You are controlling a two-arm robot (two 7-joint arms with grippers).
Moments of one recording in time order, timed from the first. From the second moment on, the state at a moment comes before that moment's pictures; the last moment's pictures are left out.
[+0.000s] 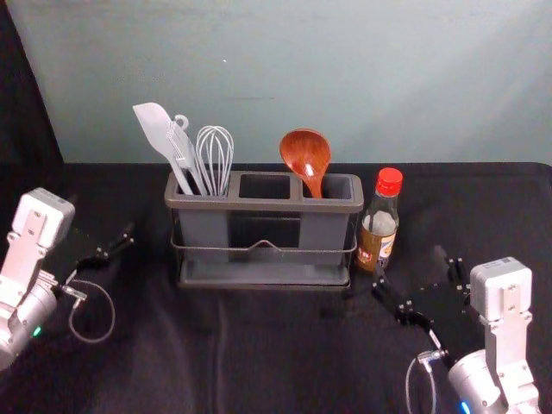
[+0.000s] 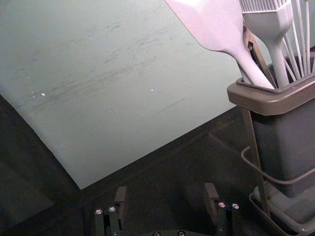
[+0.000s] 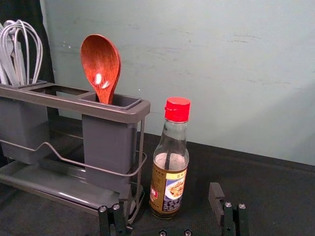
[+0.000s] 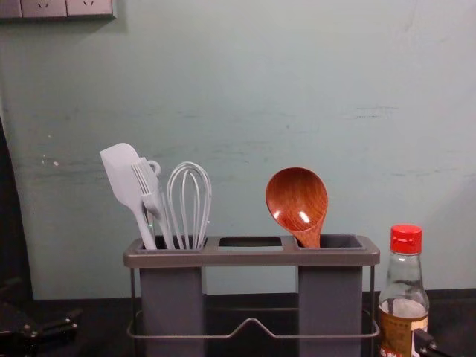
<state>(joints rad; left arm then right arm) -0.20 0.60 0.45 -1.41 -0.25 -0.12 0.03 -0.20 0.17 -0.14 -1.71 -0.03 -0.10 0.06</state>
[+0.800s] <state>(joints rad) -0.20 0.60 0.45 -1.41 -0.25 -0.12 0.03 -0.20 0.17 -0.14 -1.71 -0.03 -0.10 0.06</state>
